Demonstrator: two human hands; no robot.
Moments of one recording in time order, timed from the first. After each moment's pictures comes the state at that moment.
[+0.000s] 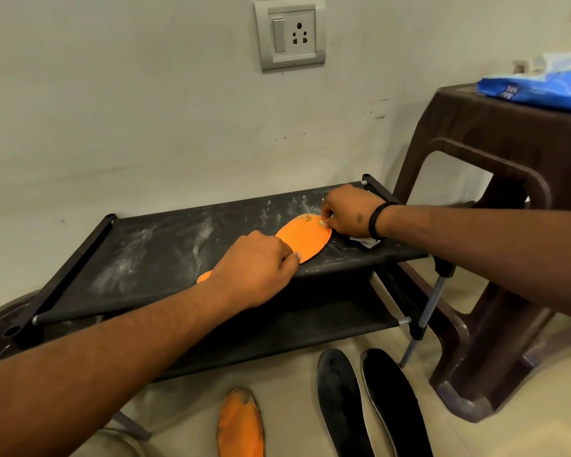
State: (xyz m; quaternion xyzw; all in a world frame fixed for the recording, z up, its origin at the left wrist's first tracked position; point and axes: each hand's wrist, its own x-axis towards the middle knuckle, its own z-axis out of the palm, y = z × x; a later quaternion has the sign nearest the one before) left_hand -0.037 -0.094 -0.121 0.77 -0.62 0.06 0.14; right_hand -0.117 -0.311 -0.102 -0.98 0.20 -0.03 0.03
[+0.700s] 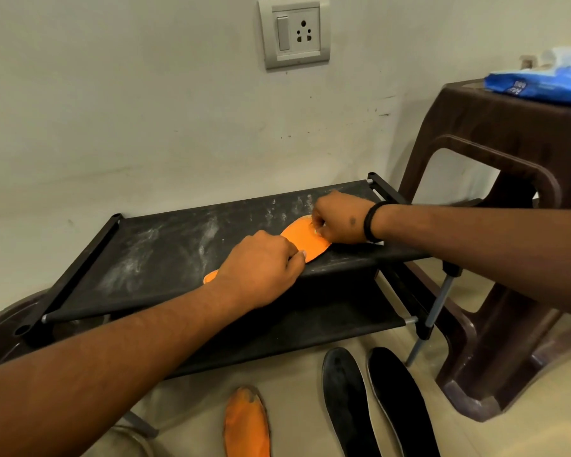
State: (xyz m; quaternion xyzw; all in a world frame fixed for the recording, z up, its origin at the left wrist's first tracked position) left_hand -0.040 -0.091 -0.120 0.80 -0.59 0.05 0.13; right_hand -0.112 -0.278 -0.093 -0.99 0.14 0.02 0.04
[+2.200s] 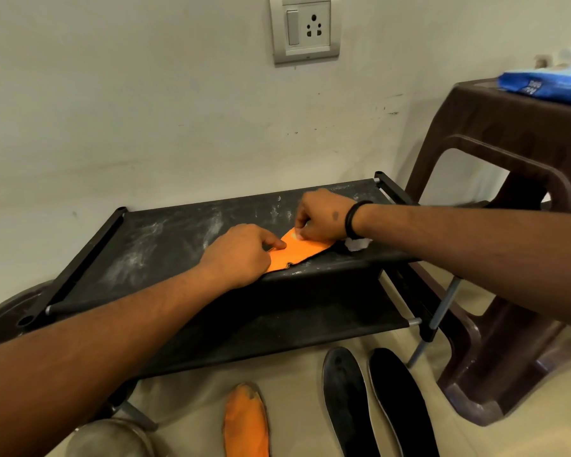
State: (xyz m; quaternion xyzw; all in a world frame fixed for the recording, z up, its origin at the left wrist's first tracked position) left_hand -0.001 -0.087 -0.117 0.86 -0.47 -0.09 0.15; right_hand -0.086 -0.262 -0.094 -0.98 0.14 0.00 0.14
